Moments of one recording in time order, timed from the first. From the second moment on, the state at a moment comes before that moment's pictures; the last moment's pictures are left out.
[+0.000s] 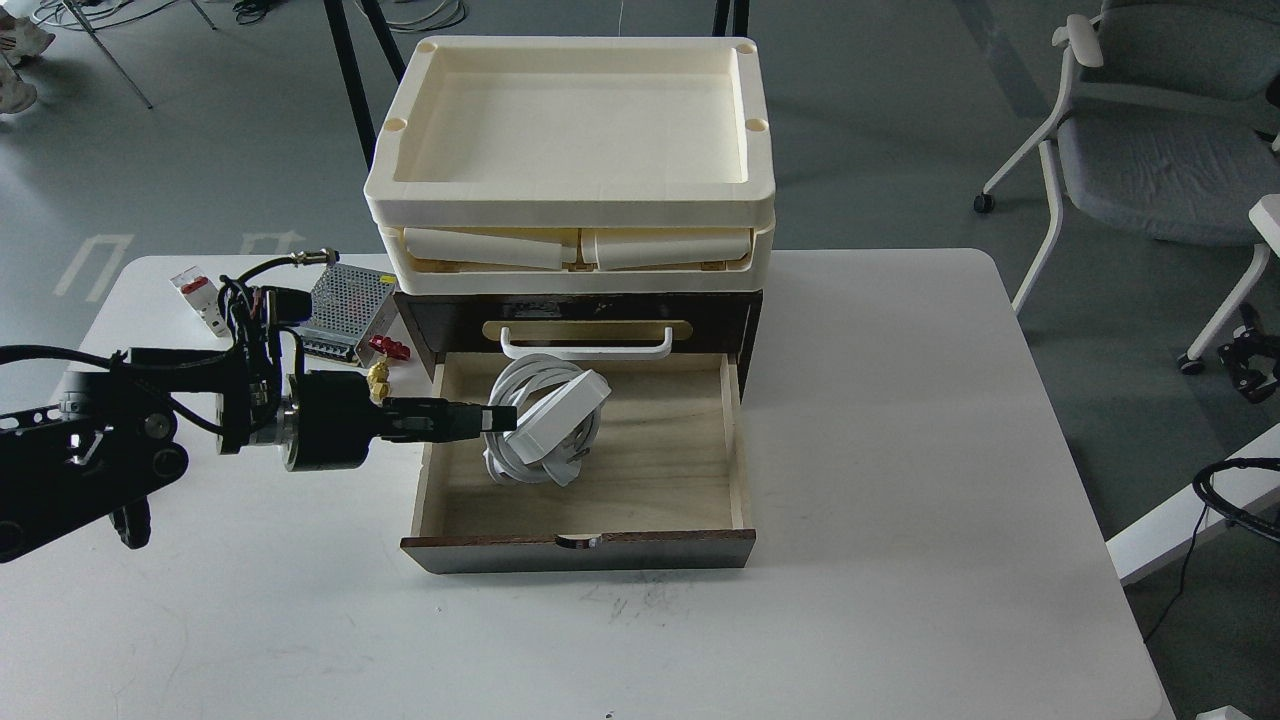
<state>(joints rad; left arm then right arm) -0.82 0.78 -0.22 -1.30 1.33 -0.38 -0.49 0.55 -0.57 0.71 0.35 0.35 0.49 0.37</state>
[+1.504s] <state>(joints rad) -0.70 1.02 -0.46 -1.08 0.22 -0.49 -0.49 0.67 -0.65 0.72 0.53 0.22 0.49 0.36</state>
